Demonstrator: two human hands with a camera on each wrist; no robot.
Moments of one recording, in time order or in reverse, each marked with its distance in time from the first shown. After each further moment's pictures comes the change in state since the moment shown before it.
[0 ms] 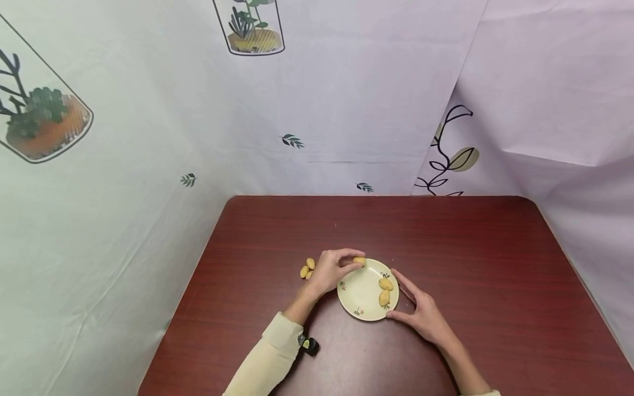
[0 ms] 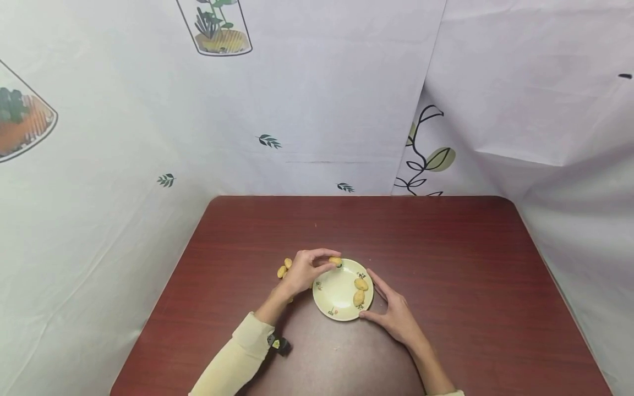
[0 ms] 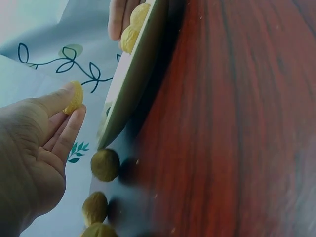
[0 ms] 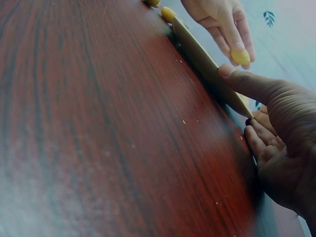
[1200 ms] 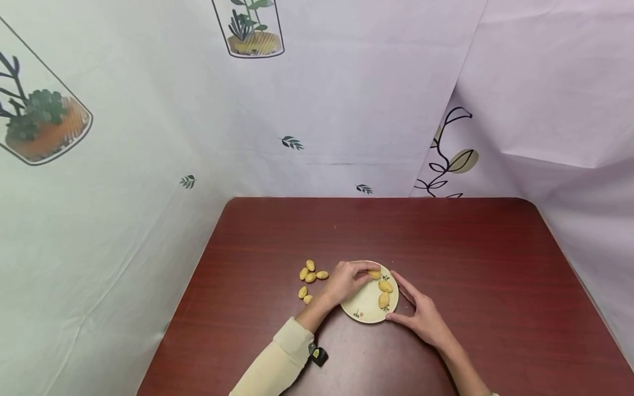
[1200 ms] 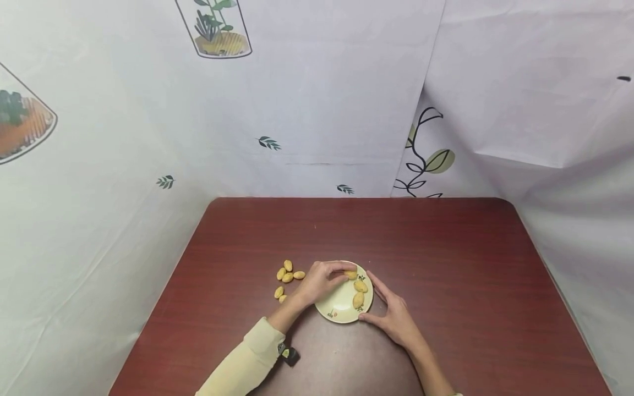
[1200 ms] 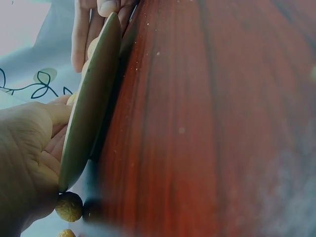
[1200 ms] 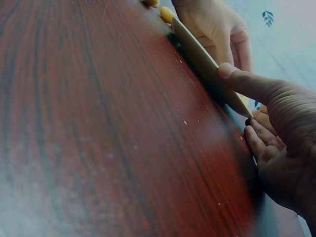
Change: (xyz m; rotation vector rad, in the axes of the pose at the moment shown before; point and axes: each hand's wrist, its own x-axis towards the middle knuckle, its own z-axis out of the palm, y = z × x) left_hand -0.001 0.001 0.036 0.341 -0.055 0.142; right_hand -0.002 0.000 0.000 -0.007 0.001 0.025
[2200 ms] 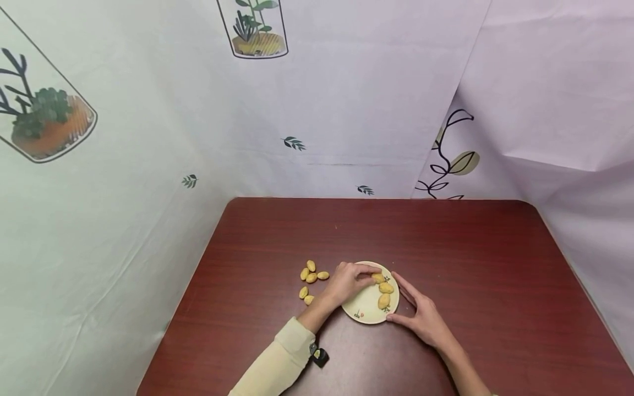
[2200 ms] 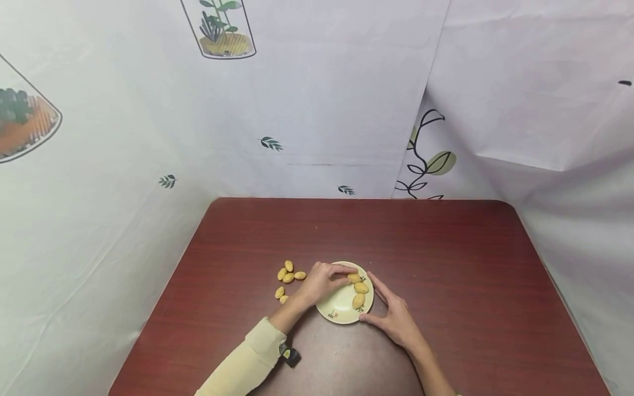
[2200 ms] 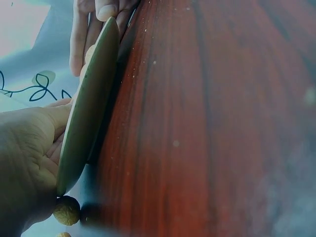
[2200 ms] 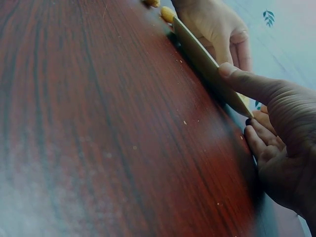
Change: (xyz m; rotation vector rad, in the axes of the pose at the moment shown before) left_hand 0.000 -0.002 0.002 0.046 -0.047 -0.062; right_hand 0.000 -0.002 0.002 0.006 0.004 0.006
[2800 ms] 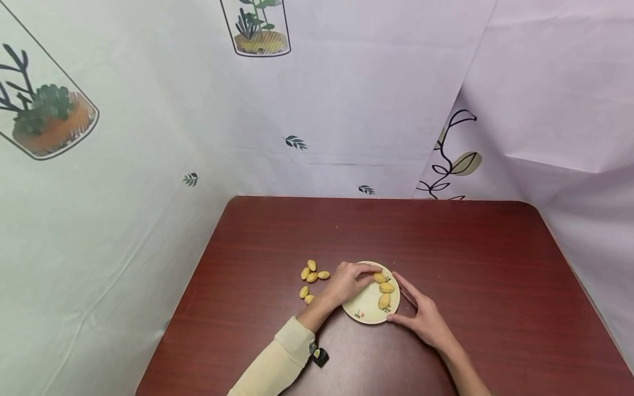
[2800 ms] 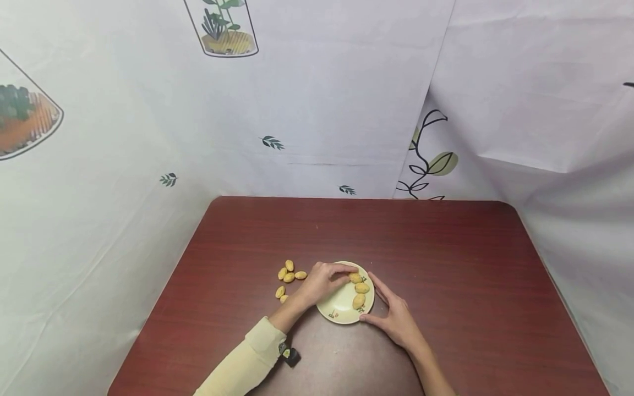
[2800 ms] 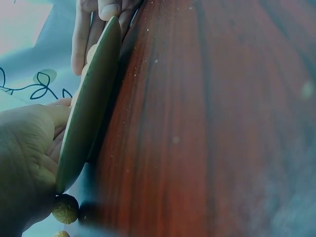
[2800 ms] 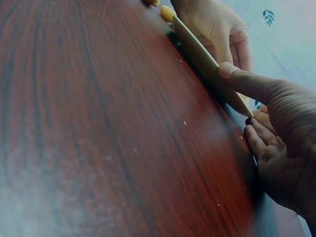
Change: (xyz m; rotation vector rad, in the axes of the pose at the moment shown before) left_hand 0.000 -0.002 -0.001 0.006 0.018 0.045; right_hand 0.000 0.001 0.000 -0.006 0.002 0.009
